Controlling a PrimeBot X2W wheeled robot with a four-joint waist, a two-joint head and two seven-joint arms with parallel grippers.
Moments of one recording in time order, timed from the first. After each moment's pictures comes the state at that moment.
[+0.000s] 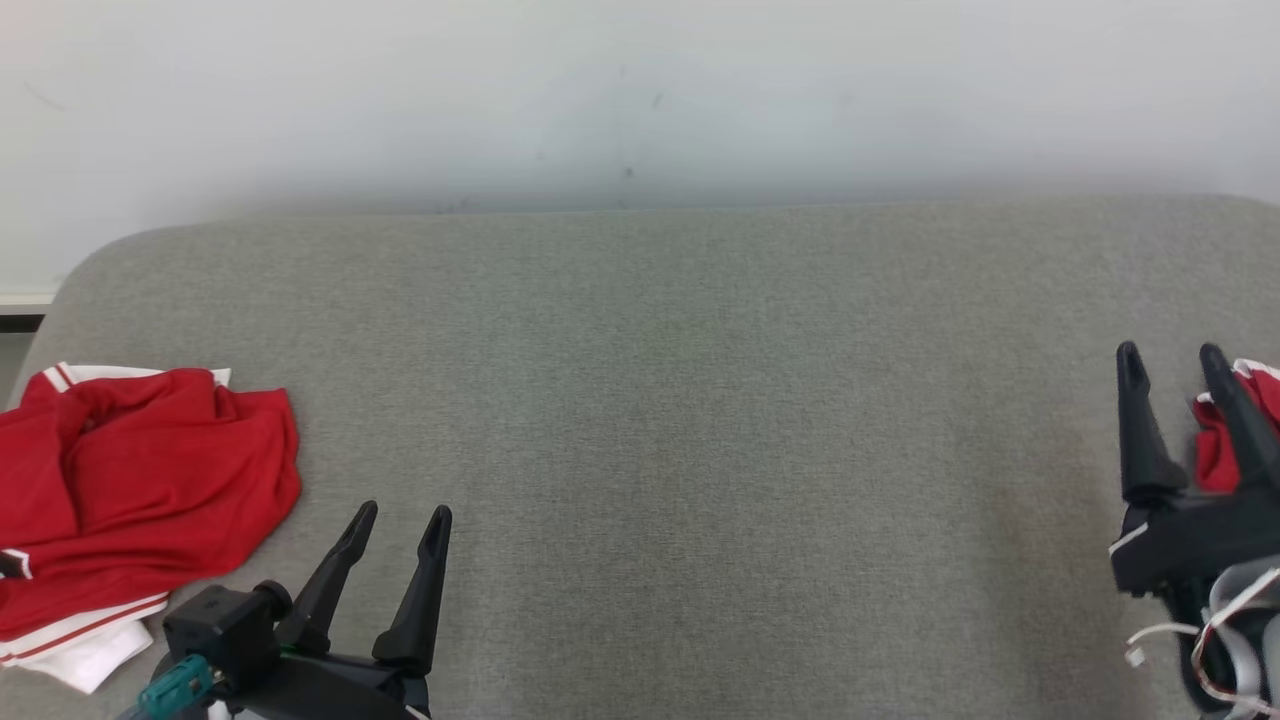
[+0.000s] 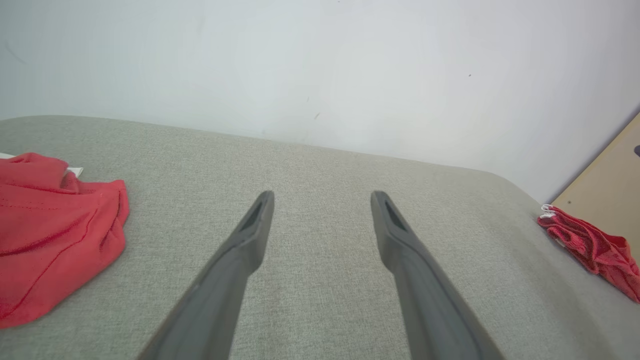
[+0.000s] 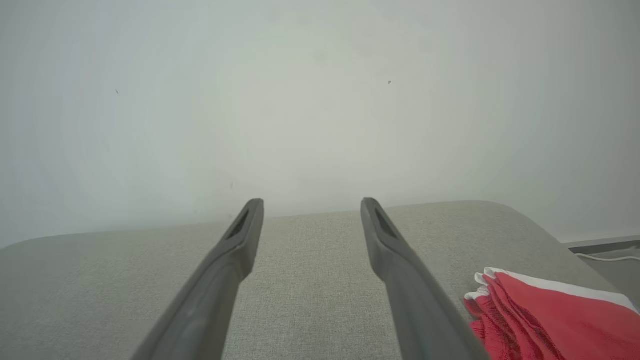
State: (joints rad) left arm -0.10 0.32 -0.46 -0.02 -0.57 0.08 -0.11; right arm -0.14 -0.20 -0.16 0.00 0.34 0.03 0.05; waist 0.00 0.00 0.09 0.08
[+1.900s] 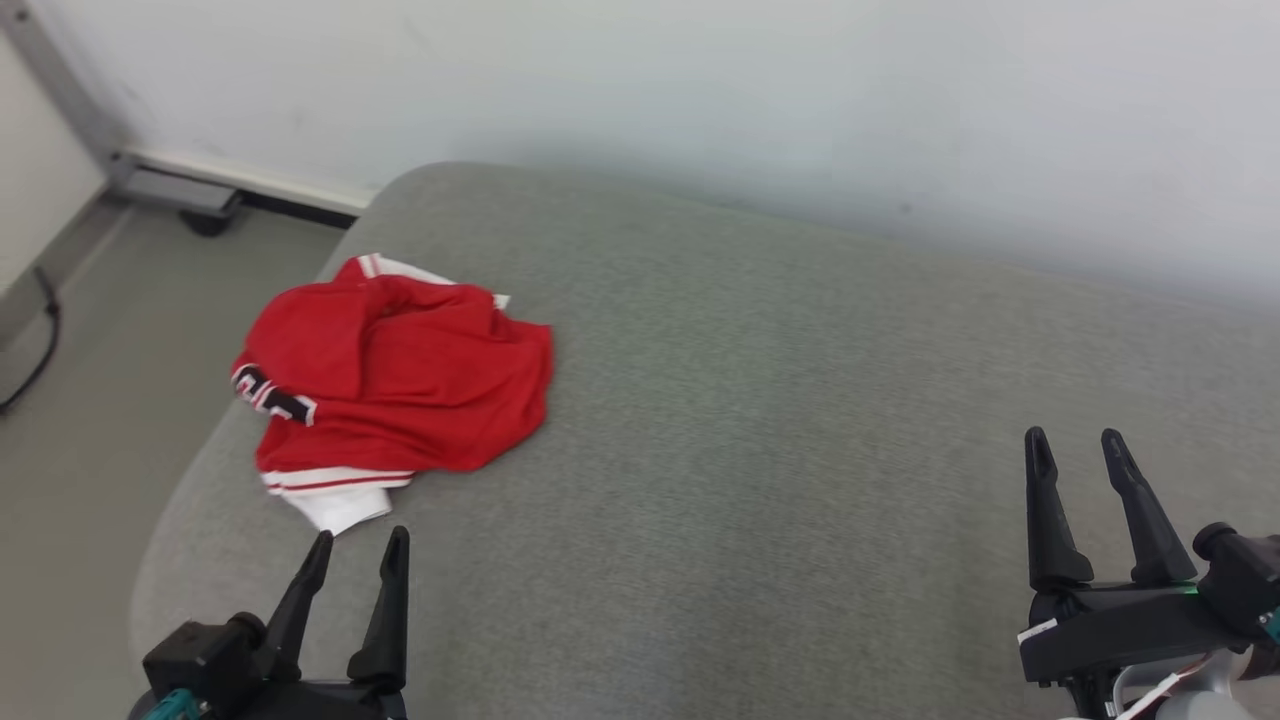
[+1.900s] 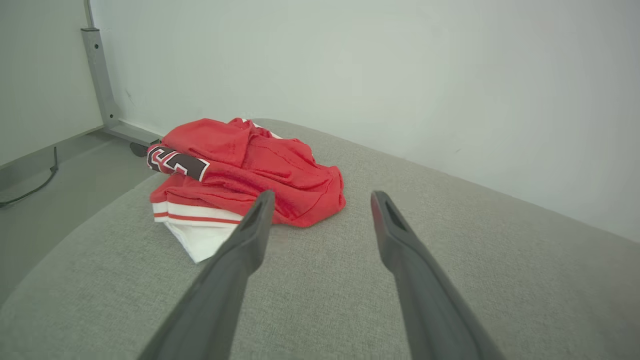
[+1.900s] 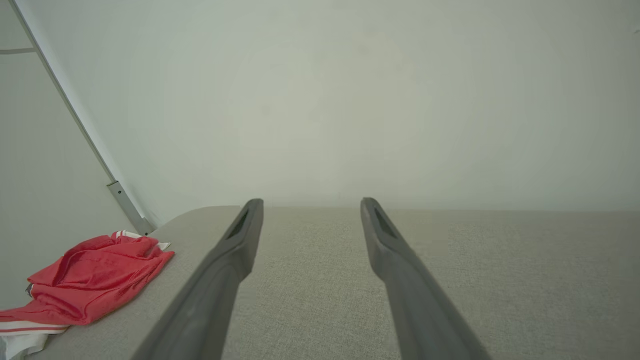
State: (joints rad) left arm -0.05 0.28 -0.39 0.05 -0.51 0.12 -0.18; right arm -0.01 -0.10 -0.05 0.00 0.37 0.02 -0.16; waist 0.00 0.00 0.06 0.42
